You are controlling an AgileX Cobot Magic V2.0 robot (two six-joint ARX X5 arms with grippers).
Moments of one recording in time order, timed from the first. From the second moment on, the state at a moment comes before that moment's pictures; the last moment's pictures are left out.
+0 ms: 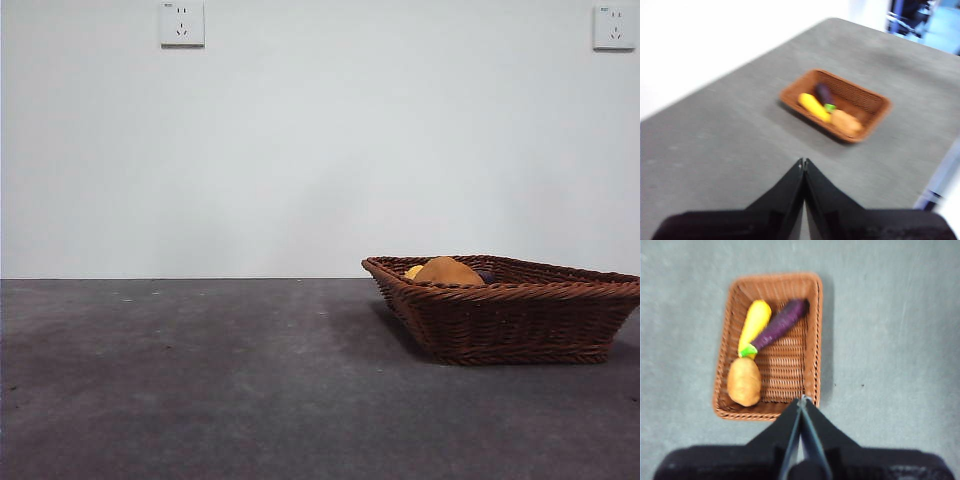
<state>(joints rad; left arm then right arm) -0.18 0.76 1.52 -1.20 0.40 0.31 -0.03 1.31 1.75 -1.34 -0.21 -0.03</state>
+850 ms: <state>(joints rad) -0.07 0.14 0.10 -0.03 0.04 -0.09 -0.03 1.52 1.75 -0.88 -0.13 -0.03</state>
